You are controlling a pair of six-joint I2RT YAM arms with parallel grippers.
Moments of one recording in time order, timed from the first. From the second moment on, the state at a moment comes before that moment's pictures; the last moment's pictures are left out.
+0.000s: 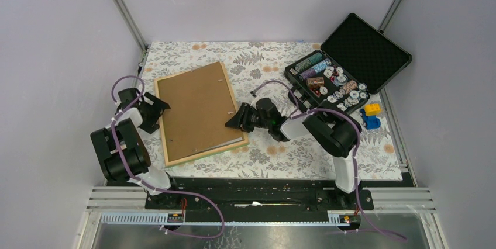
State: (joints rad) left arm 0.44 1.55 0.80 -0.24 0.23 -0.67; right arm 0.80 2.02 0.87 0.80 -0.35 1.13
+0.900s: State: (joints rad) left arm 0.42 1.44 0.80 -0.27 0.30 -0.64; right arm 0.72 1.87 1.22 -0.17 -0.22 0.57
